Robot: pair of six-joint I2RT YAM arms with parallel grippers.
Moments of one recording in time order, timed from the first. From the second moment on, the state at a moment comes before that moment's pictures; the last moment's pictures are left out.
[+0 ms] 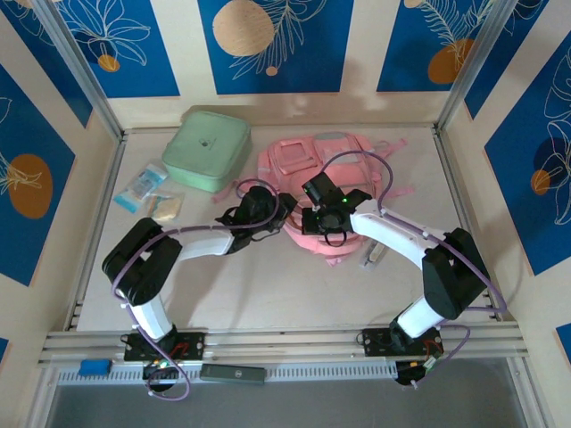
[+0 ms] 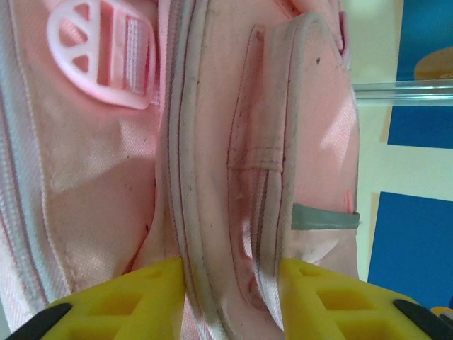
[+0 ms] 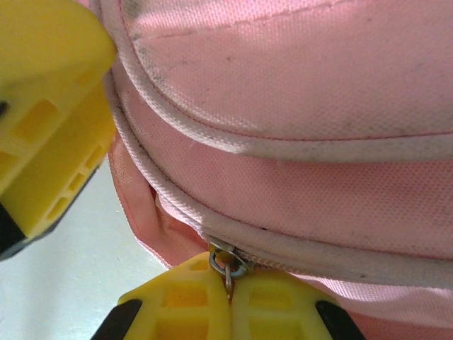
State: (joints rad) left arm -0.75 1.74 0.90 0.36 0.04 -1.44; right arm 0.66 1.55 1.11 -0.68 0.01 0.59
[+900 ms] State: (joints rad) left arm -0.71 1.71 0.92 0.26 0.05 -1.33; right arm 0.57 1.44 1.06 -0.72 0.05 0.53
